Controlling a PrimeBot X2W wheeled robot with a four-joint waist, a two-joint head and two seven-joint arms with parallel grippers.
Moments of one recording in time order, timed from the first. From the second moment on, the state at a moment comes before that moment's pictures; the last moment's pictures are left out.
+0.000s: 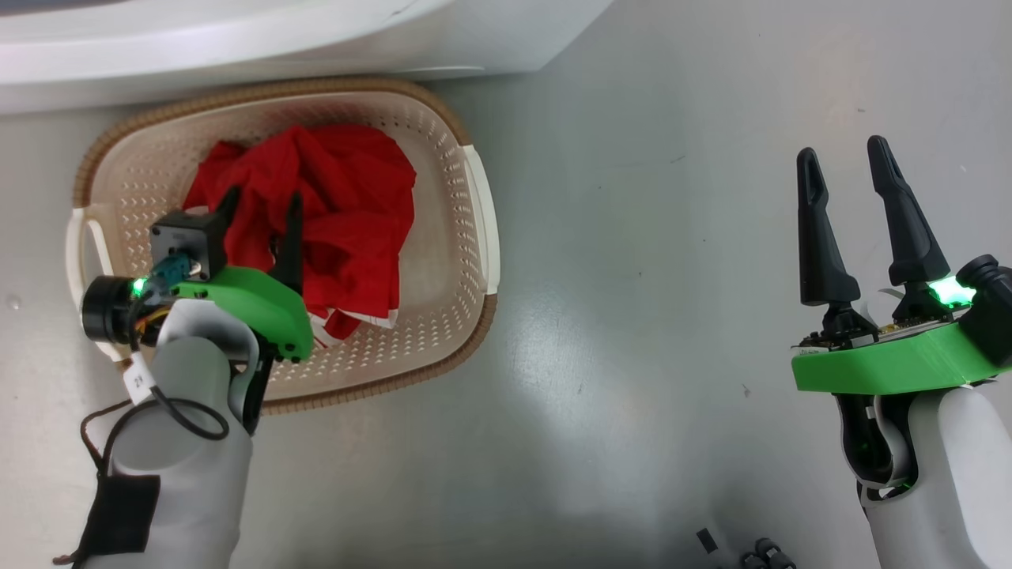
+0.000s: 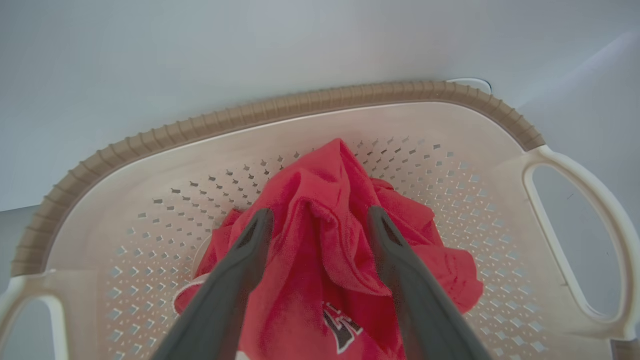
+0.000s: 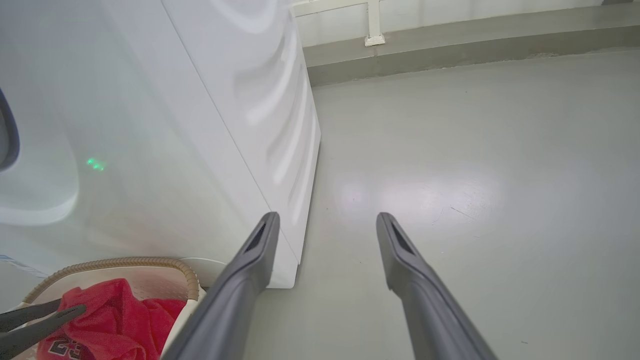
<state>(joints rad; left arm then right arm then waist) -0.85 0.05 -0.05 0.99 -0.08 -0.12 -0.26 -0.33 -0.05 -0.02 0.06 0.34 0.12 -0.26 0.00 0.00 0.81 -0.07</state>
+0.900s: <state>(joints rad) -0.62 0.04 0.03 0.75 -0.12 -0.12 -0.26 -0.27 -0.05 0.00 0.15 0.34 0.12 -0.26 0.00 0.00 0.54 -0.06</state>
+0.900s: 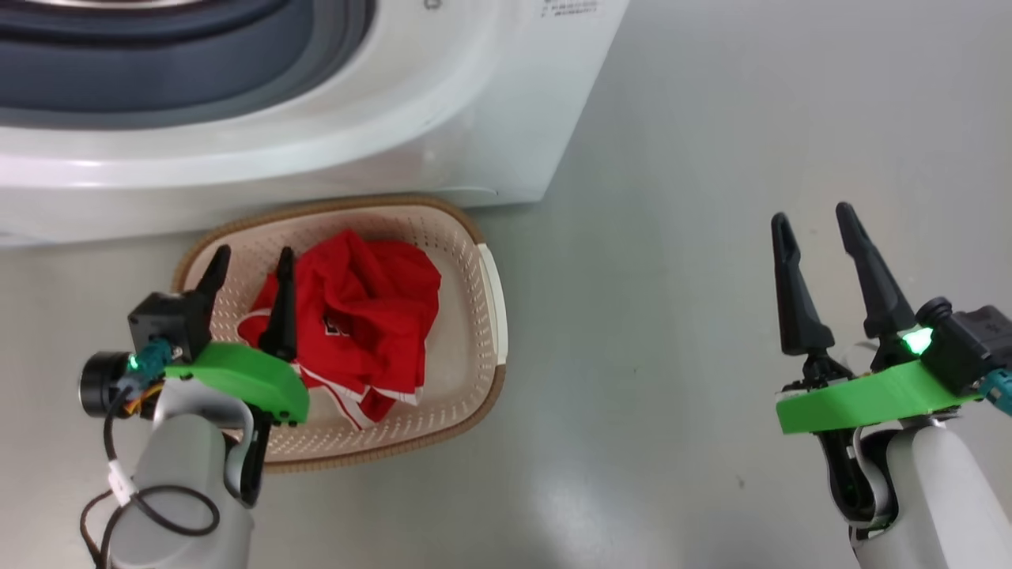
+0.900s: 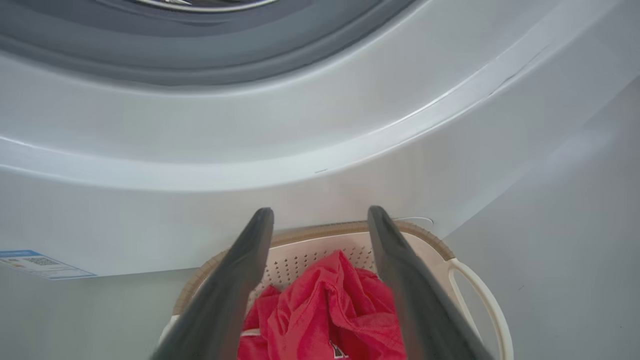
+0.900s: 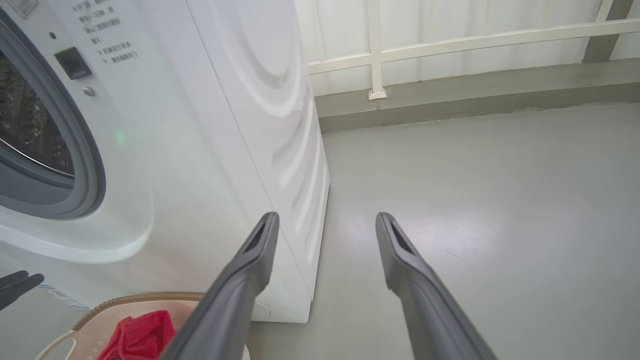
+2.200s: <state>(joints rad) -0.14 0.05 0.06 0.19 -0.12 -0.13 -0.26 0.01 -0.06 -0.03 0.18 0.34 0.12 -0.26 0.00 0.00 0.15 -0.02</state>
